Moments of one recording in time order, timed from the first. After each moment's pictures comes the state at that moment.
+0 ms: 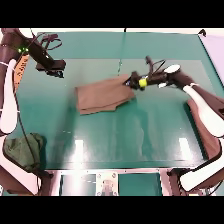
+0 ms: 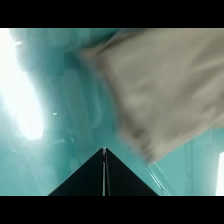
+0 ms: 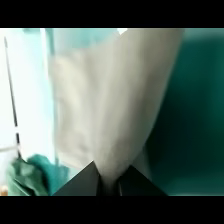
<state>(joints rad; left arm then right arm) -0.04 -1.83 2.05 1.31 -1.66 -1.47 0.06 -1.74 1.45 -0.46 1.10 1.26</state>
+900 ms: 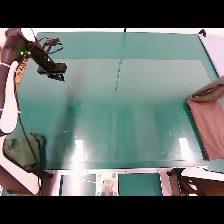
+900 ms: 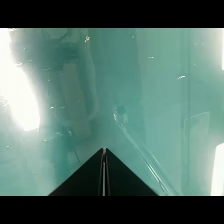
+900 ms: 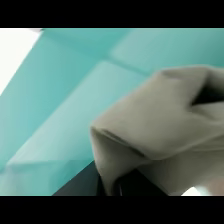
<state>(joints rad) -0.04 -1.83 2.02 1.30 -1.66 -1.47 -0.94 -1.41 1.67 -0.74 1.41 1.51</state>
